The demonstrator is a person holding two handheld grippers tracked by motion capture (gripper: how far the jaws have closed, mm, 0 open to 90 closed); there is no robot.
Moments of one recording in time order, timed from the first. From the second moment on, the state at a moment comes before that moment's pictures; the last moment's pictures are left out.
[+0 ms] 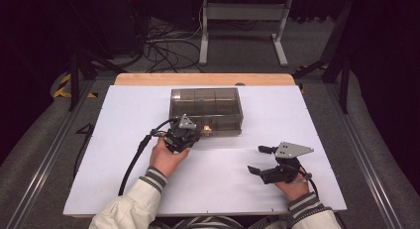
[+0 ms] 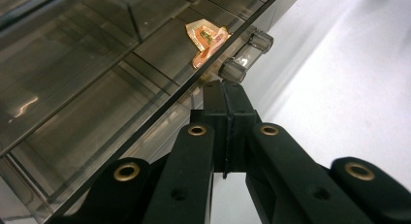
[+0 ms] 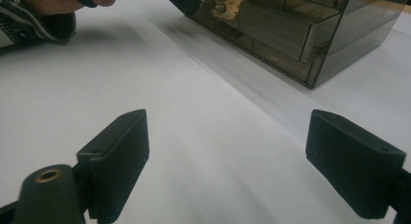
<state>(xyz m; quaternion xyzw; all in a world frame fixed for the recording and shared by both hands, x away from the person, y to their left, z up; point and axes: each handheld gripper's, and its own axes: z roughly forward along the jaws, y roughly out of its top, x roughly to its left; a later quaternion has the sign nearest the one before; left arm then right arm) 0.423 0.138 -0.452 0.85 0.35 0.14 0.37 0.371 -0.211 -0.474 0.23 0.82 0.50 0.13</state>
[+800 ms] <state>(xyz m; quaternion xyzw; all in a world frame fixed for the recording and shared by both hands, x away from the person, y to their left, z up) 0.432 0.136 -0.458 0.82 0.38 0.17 0.39 0.371 -0.210 -0.474 0.22 0.82 0.50 0.13</state>
